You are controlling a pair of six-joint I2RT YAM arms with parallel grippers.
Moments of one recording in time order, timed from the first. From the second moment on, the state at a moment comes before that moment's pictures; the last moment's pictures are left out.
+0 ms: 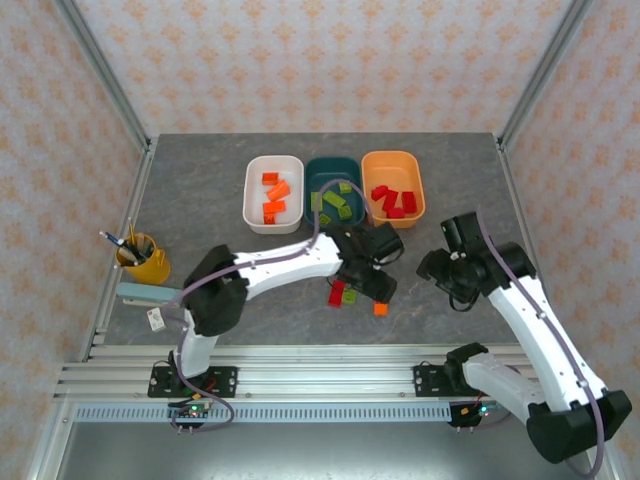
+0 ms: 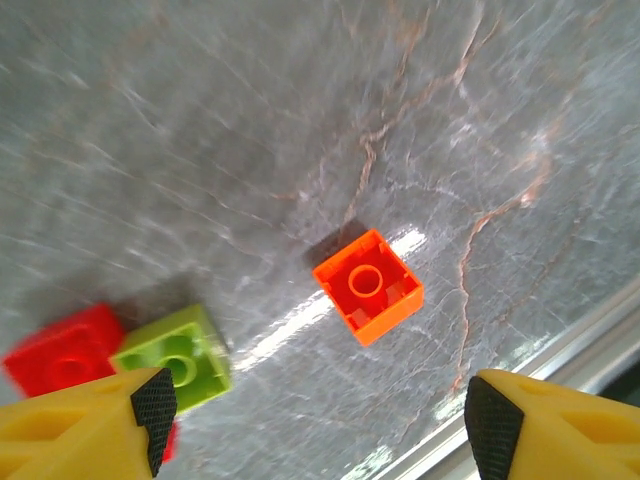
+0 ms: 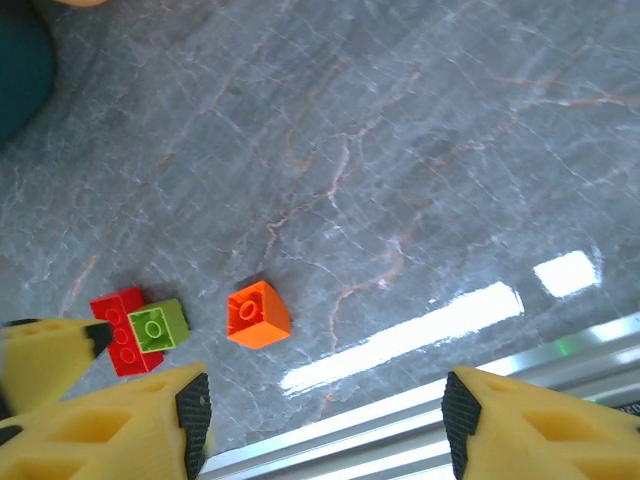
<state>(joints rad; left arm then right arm) -1.02 2.03 1.67 -0.92 0.07 -0.56 0.32 0.91 1.00 -1.29 -0.01 0.87</state>
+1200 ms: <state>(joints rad) -1.08 2.32 1.92 -1.07 0.09 -1.03 0.32 0.66 0.95 -1.43 -0.03 0.88</state>
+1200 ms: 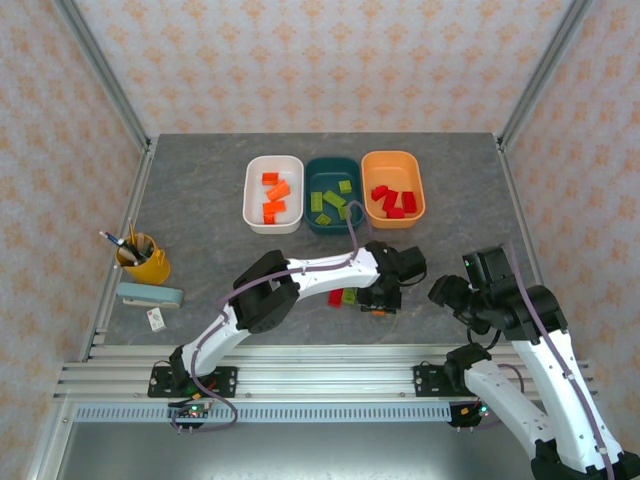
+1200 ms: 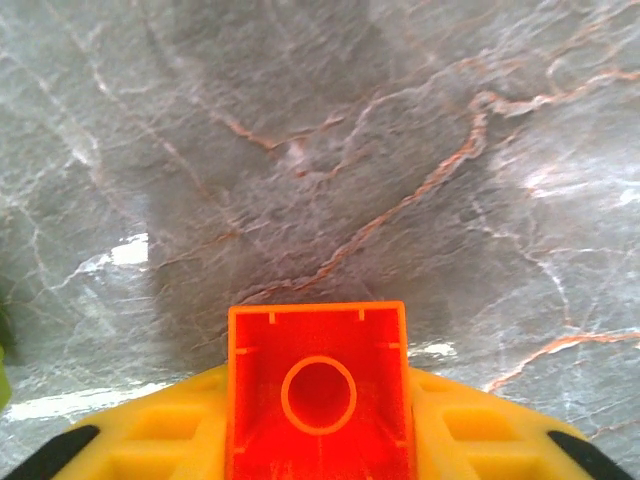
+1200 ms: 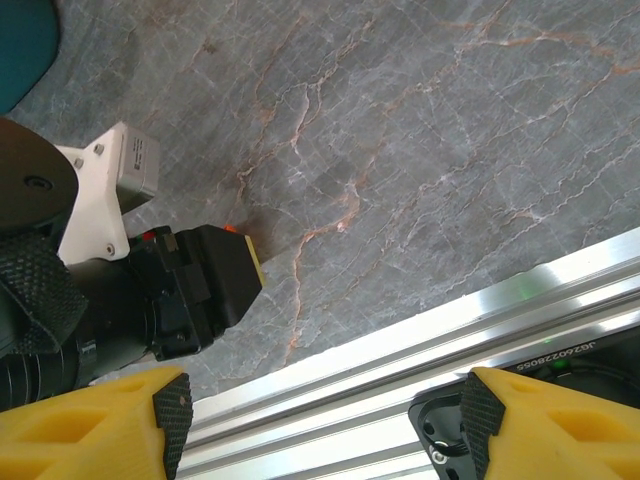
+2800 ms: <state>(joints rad) -0.27 2.30 2.07 -1.05 0.13 -0.69 0.59 1.37 1.21 -0.57 -0.19 0.72</state>
